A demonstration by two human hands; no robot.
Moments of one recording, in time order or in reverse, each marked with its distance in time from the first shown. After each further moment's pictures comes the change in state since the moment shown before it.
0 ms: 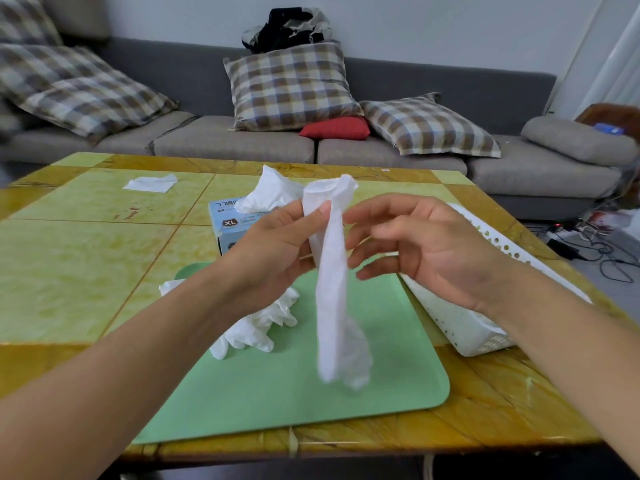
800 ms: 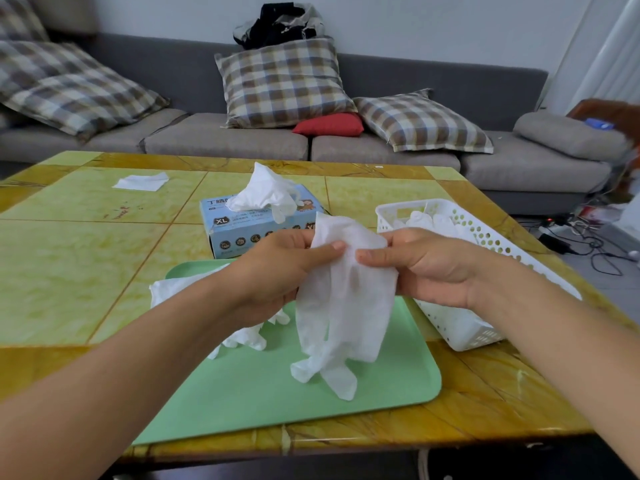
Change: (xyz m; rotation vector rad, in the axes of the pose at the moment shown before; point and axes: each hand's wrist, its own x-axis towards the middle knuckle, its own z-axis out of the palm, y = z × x) left_hand -0.006 -0.011 0.006 0.168 -0.083 -0.194; right_hand -0.001 0.011 -0.011 0.008 0.104 0.446
